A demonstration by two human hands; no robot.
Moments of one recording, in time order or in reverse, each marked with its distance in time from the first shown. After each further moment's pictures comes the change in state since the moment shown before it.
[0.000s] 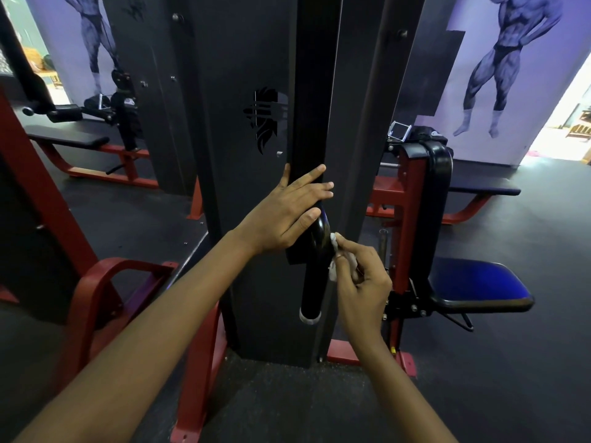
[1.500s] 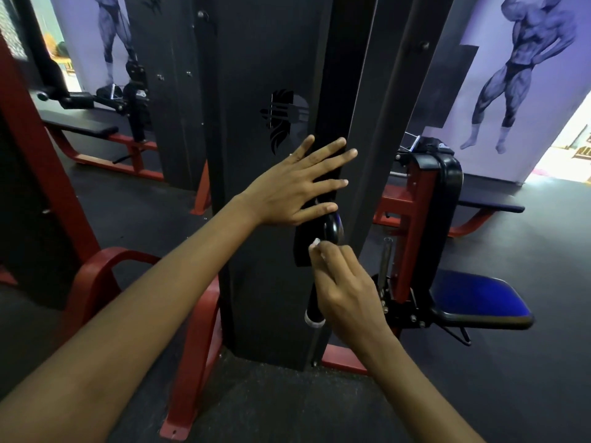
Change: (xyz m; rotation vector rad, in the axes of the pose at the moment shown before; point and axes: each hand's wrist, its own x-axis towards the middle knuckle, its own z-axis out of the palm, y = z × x) left_hand 0.025 -0.018 -0.037 0.522 -0.041 0.232; right_hand 0.004 -0.019 0.006 -0.831 -0.284 -0.894
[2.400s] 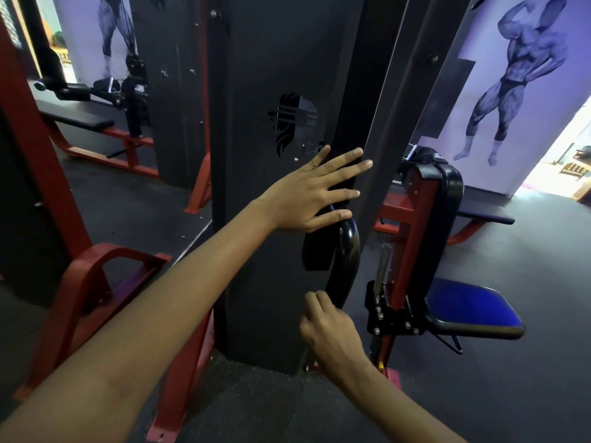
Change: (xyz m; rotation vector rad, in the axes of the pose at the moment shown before) left_hand 0.001 0.003 0.008 -0.096 0.052 -0.034; right_hand -0.032 -0.031 0.023 0.068 -0.501 -0.020
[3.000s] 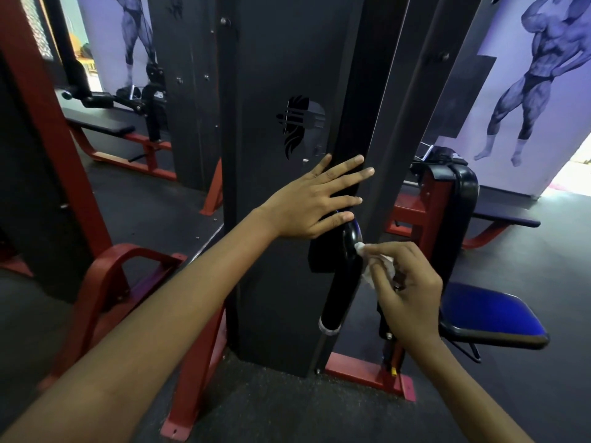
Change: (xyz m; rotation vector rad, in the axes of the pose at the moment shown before) left_hand -0.005 0.009 -0.002 -0.057 -0.047 -0.047; right_hand 0.004 0.073 -0.053 0.732 0.574 0.326
